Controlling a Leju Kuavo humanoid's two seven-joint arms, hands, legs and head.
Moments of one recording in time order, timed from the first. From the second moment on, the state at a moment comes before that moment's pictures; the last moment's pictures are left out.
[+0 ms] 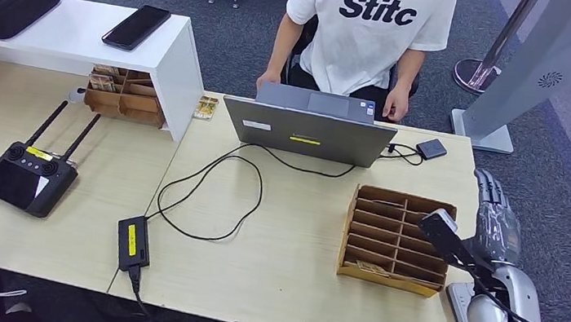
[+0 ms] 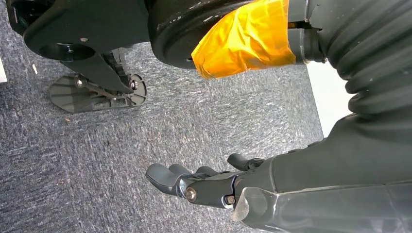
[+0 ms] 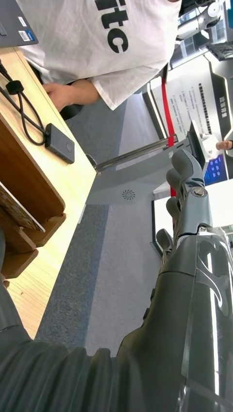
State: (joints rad) left arm -0.13 -0.02 -1.53 -0.11 1.44 0.24 -0.09; right arm -0.35 -0.27 0.04 -1.07 0.87 -0.34 -0.16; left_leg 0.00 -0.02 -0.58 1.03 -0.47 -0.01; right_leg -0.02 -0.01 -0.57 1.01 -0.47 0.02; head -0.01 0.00
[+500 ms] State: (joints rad) left arm -0.13 -0.02 -1.53 -0.11 1.44 0.24 -0.09; right arm -0.35 -0.27 0.04 -1.07 0.88 -0.35 -0.16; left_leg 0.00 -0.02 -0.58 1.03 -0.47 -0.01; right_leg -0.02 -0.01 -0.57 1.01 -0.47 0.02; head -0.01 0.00
